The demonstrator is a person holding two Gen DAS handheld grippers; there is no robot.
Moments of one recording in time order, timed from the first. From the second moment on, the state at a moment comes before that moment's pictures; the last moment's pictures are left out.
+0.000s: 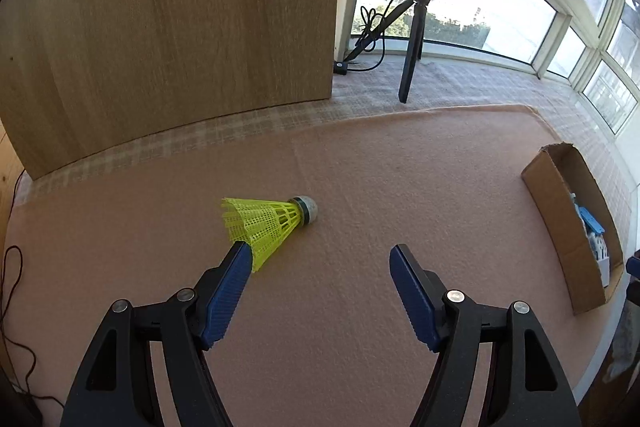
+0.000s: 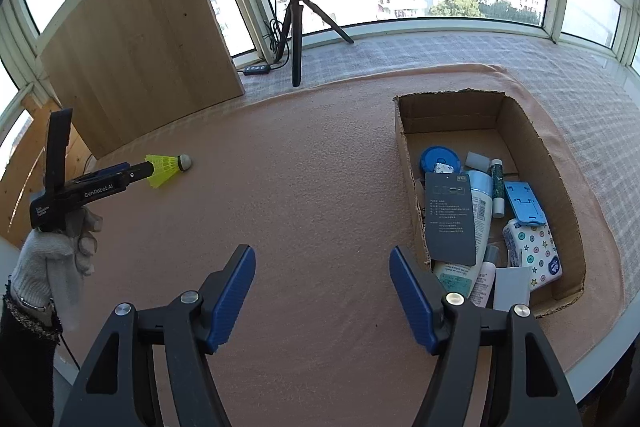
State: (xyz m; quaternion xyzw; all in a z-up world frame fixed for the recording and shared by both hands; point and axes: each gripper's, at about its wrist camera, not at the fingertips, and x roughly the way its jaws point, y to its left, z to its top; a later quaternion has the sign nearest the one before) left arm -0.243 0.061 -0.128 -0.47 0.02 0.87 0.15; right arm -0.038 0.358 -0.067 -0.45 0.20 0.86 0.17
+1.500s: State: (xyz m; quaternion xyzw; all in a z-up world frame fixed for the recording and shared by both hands) left arm -0.251 0.132 -0.115 -0.45 0.02 0.86 0.24; right arm 0.009 0.393 -0.070 -0.45 0.22 0.84 0.22
